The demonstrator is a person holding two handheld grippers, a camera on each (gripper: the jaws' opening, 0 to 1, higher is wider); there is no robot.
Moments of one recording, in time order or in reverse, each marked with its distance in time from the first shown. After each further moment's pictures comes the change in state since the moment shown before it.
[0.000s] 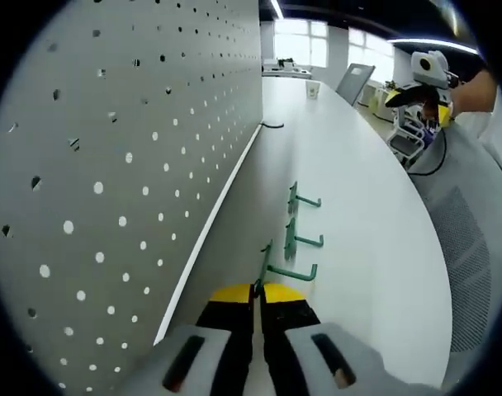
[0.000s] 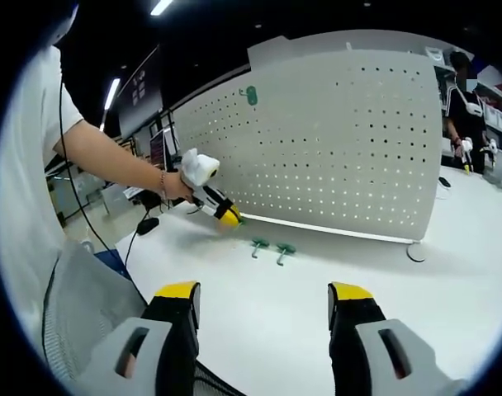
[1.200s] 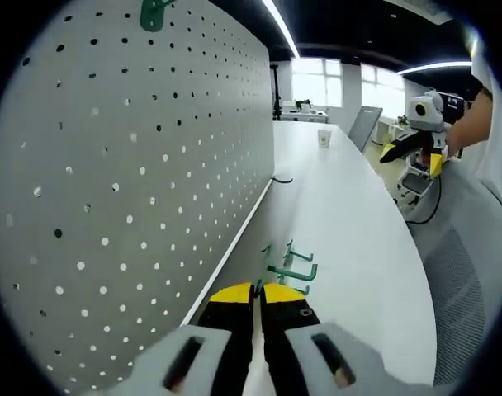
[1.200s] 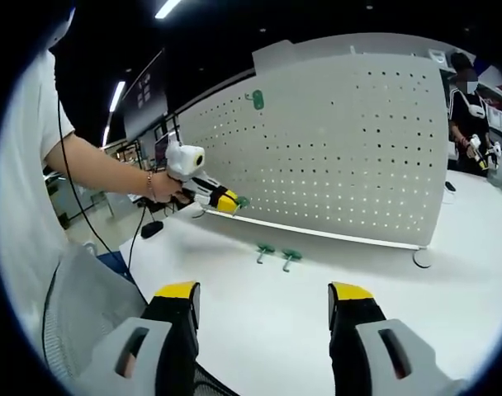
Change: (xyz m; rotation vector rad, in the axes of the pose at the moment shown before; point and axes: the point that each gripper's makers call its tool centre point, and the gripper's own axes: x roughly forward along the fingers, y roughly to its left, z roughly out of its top) left arm -0.044 -0.013 0.052 -0.054 -0.247 0.100; right arm 0.004 0.007 0.005 -0.011 -0.022 0.027
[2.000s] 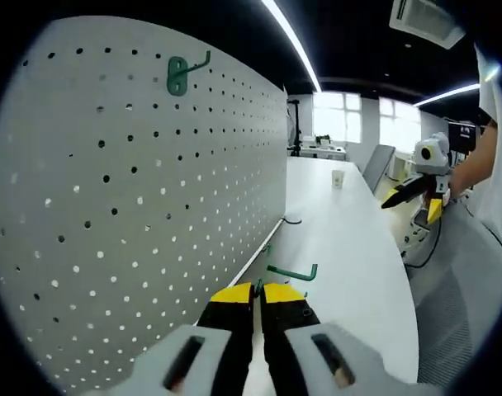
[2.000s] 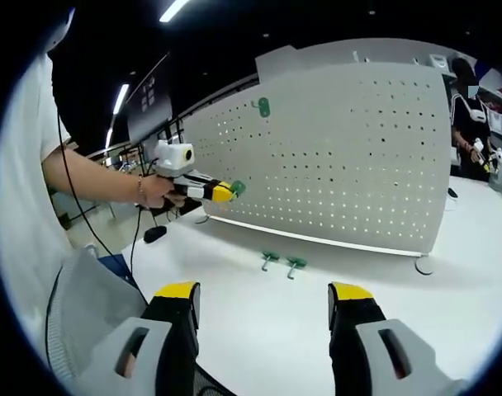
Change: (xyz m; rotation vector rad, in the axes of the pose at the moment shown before) left arm -0.032 -0.011 0.037 -0.075 -0.167 0.079; right arm -0.001 0.009 0.010 -0.014 -0.031 0.009
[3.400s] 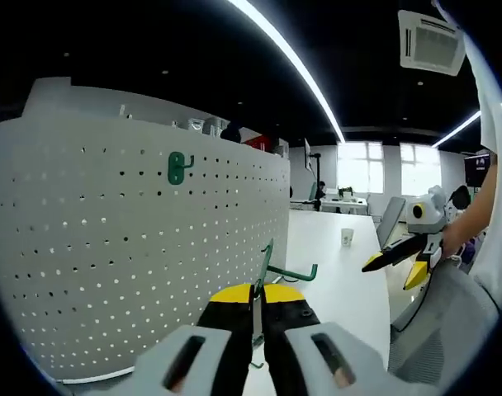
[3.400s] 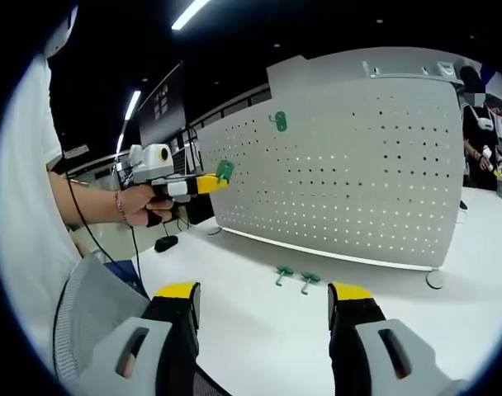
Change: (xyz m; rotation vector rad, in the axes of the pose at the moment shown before) left arm -0.044 -0.053 0.062 -0.081 -0.287 0.139; right arm 0.003 0.018 0.016 -0.015 -0.058 0.053
